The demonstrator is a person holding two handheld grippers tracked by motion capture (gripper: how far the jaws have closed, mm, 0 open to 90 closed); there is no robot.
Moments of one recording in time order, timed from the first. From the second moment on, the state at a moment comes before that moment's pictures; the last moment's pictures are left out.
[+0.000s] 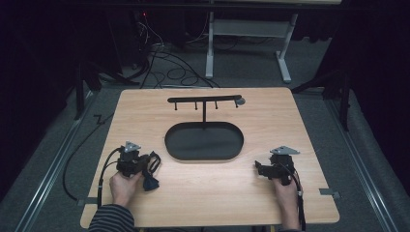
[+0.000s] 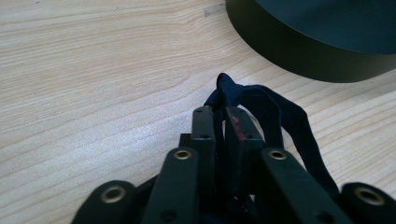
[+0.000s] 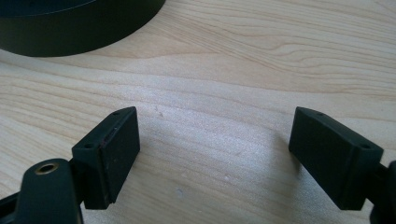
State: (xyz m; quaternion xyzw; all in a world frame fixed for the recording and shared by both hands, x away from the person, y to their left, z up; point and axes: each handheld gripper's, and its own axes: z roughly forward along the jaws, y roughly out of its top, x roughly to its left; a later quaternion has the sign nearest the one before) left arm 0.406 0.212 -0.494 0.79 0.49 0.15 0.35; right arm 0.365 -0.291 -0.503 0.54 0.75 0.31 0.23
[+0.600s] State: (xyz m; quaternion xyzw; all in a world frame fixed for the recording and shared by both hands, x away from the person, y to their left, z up) left arm 0.397 0.211 -0.475 0.79 0.47 0.17 0.36; right arm 0.365 -0.291 -0.503 0.54 0.75 0.31 0.23
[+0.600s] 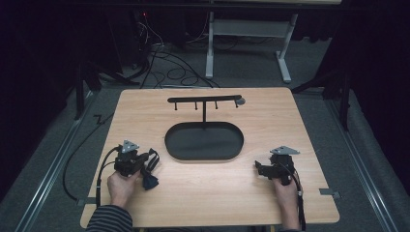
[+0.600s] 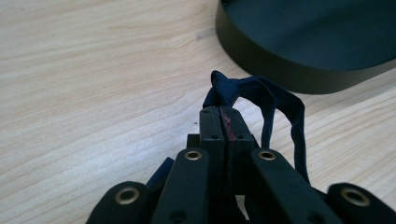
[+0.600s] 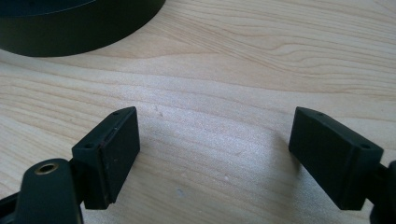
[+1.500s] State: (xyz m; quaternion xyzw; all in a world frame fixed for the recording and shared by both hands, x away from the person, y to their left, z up) left arm 0.385 0.178 -0.411 0.80 0.39 0.20 0.41; right arm 0.365 -0.291 -0.503 0.54 0.75 0.31 0.23
